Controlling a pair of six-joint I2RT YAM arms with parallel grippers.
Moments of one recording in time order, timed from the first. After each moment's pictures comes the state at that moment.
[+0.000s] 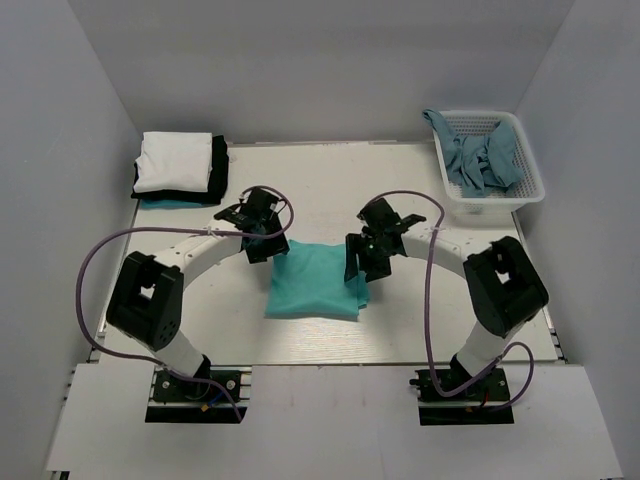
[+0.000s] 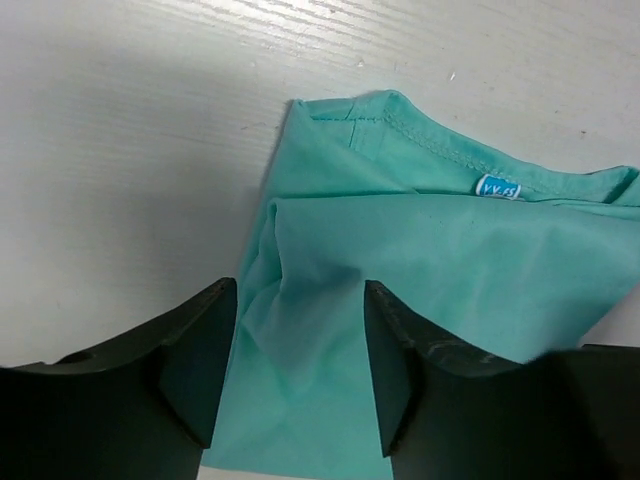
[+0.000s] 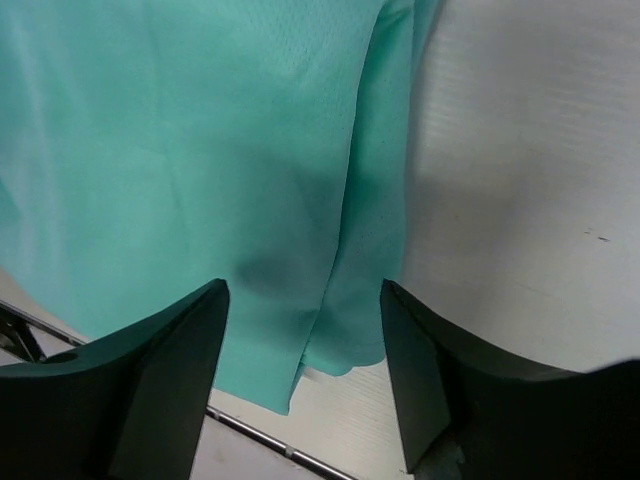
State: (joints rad) left arm -0.47 1.59 1.07 -0.55 -0.11 -0.73; right arm 0.60 1.69 1.05 -0.53 -0.25 0.47
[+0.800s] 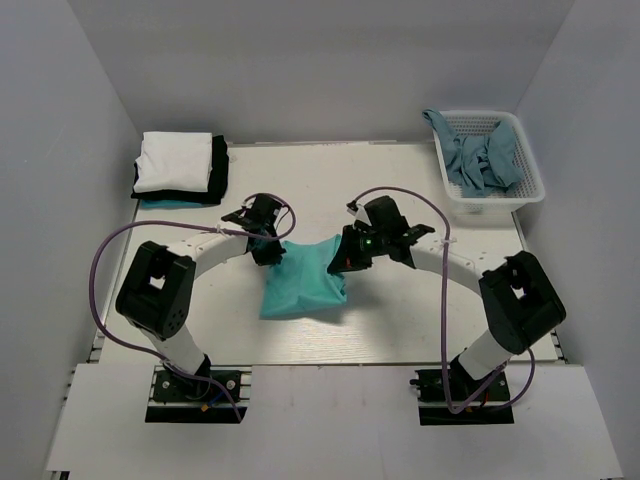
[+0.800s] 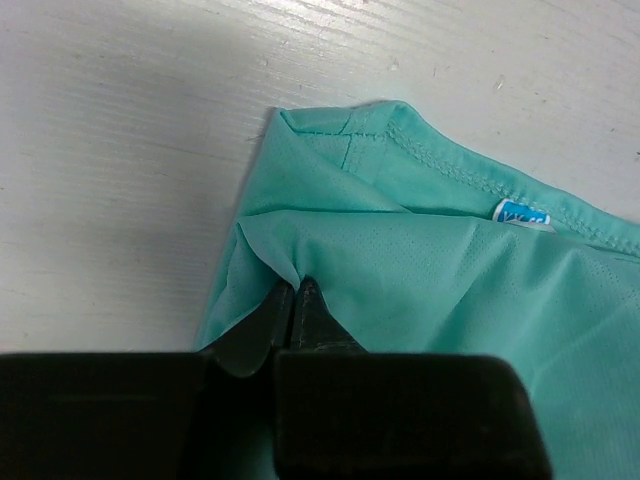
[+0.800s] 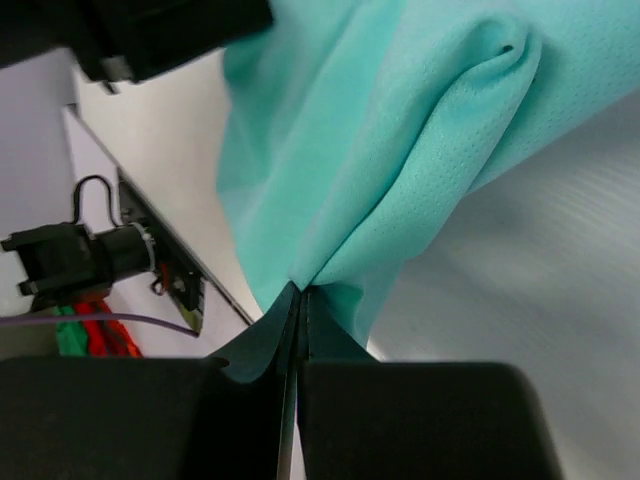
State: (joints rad) left arm -0.47 1.68 1.04 -0.47 -0.10 -0.76; right arm 0.63 1.59 0.97 -0.24 -0.52 0.61
